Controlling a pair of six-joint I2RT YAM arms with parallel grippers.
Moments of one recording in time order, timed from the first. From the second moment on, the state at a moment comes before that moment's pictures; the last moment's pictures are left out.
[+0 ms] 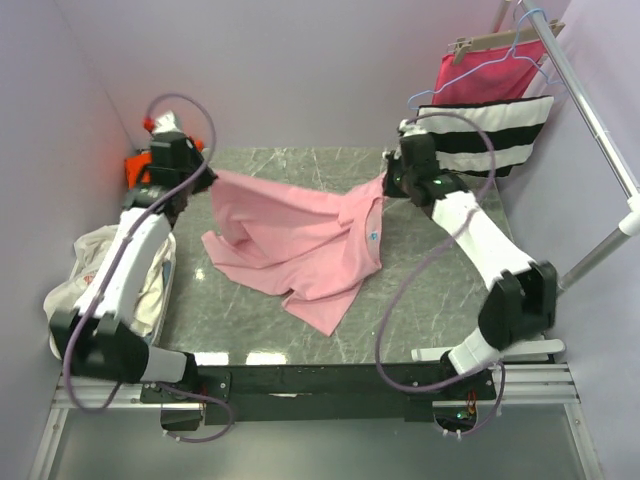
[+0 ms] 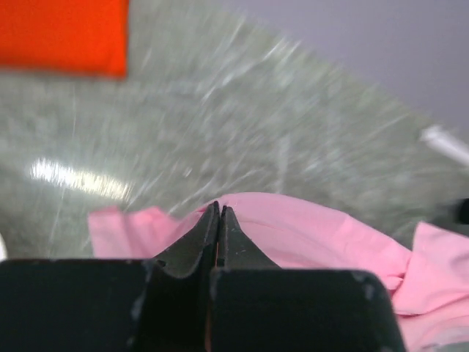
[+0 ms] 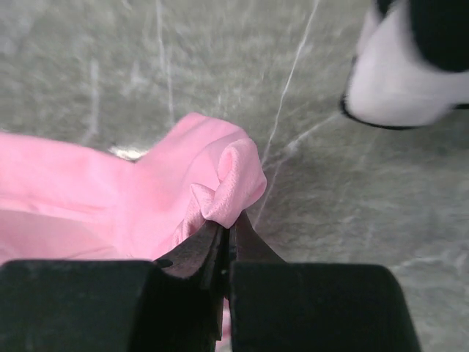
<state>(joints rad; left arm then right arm) -0.14 1.40 1.31 -0.45 -0.13 -0.55 0.32 1.61 1.40 -0.45 0.09 0.28</state>
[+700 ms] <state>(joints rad) -0.14 0.87 1.70 -0.91 0.13 -0.45 0.31 0.89 1.50 -0.72 -0.21 0.27</state>
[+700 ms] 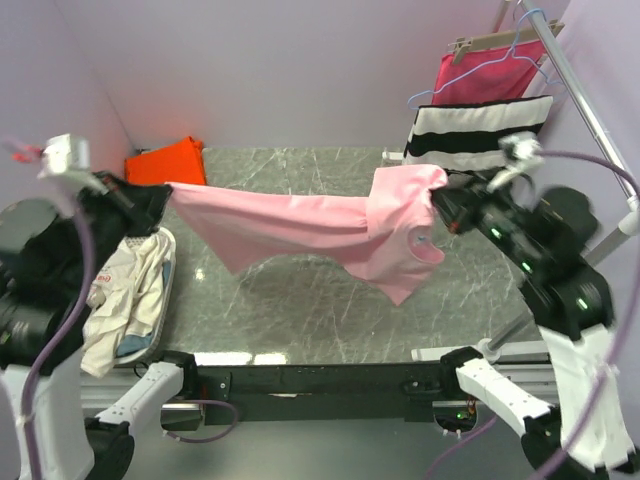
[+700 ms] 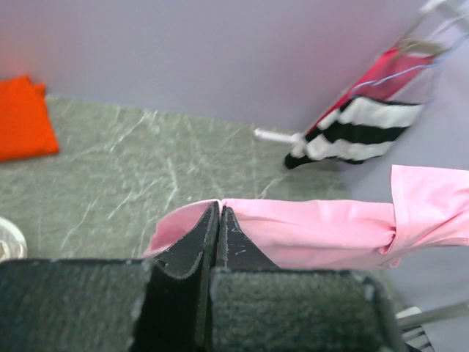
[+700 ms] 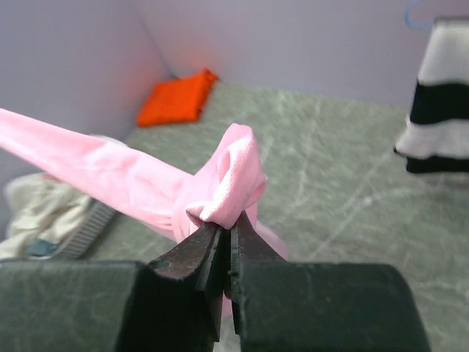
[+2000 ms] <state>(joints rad) -0.14 1.83 1.24 -0.33 -0.34 -0.60 0.26 1.85 1.37 -0.48 0.23 0.40</state>
